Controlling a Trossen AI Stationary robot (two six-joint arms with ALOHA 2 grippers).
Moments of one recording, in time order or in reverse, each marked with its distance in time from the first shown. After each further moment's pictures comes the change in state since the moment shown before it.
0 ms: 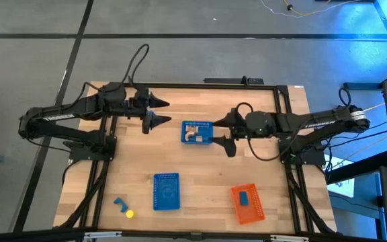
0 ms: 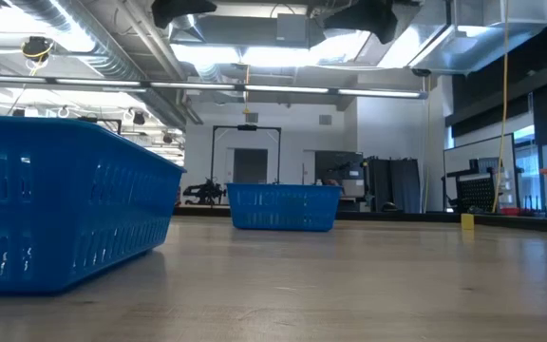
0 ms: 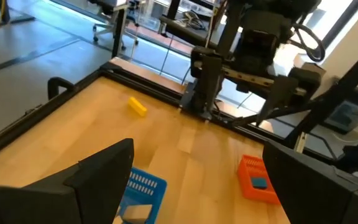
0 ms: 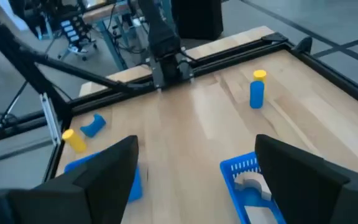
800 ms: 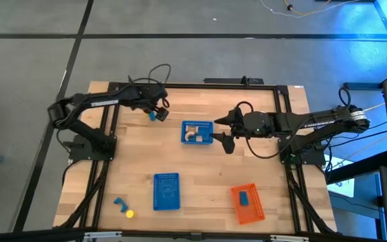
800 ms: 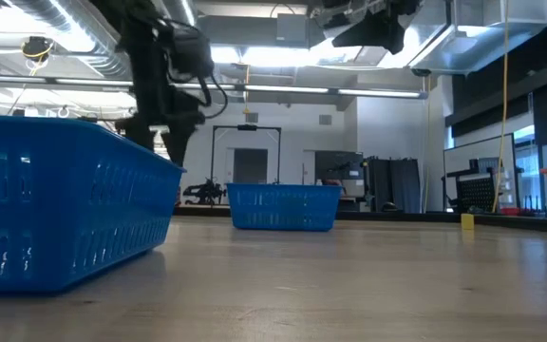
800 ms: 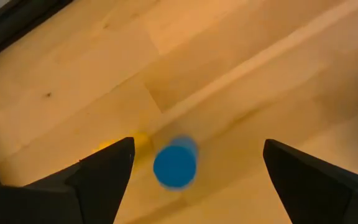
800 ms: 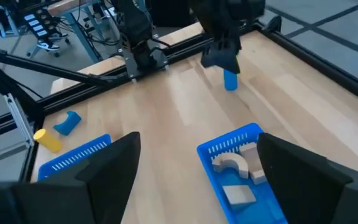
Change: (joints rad) left arm 0.330 0.515 0.000 -0.512 -0.291 -0.110; right arm -0.006 0.002 0.000 -0.078 0.085 0.079
